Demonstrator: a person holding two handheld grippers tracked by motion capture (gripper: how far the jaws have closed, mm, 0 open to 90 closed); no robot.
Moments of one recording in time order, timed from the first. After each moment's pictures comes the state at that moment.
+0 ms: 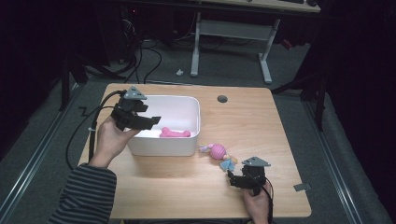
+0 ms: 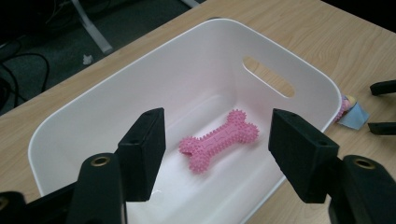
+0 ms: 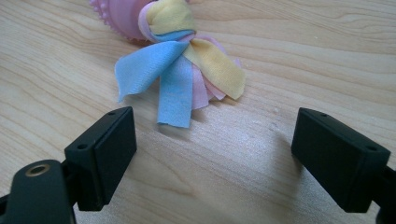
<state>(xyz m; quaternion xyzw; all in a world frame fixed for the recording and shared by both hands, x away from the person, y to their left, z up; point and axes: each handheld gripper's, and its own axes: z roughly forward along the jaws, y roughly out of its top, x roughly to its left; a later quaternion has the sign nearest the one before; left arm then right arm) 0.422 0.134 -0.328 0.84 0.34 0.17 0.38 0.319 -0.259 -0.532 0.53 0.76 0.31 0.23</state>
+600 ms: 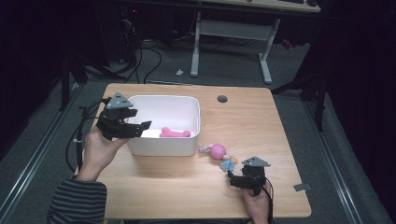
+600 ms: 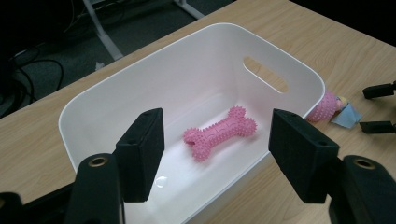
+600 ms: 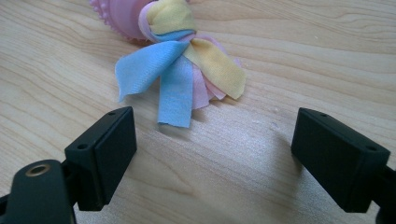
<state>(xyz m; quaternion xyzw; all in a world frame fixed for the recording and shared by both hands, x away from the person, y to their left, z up) 0.388 0.159 -0.325 0.82 0.35 0.19 0.40 0.319 -0.259 -0.532 0.53 0.76 0.31 0.23</state>
